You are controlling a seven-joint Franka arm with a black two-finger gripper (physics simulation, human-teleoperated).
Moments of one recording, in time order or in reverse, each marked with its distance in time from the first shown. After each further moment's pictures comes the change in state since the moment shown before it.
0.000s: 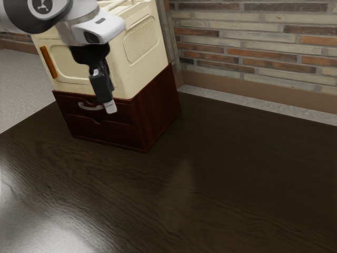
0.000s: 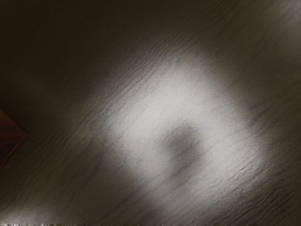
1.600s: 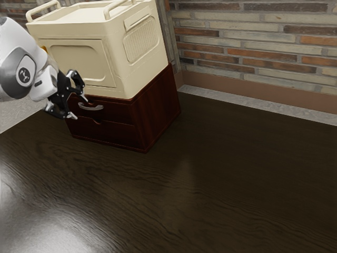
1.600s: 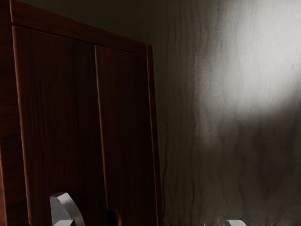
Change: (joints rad) arm 0.211 -0.040 0.191 -0.472 -0.117 0.785 1.202
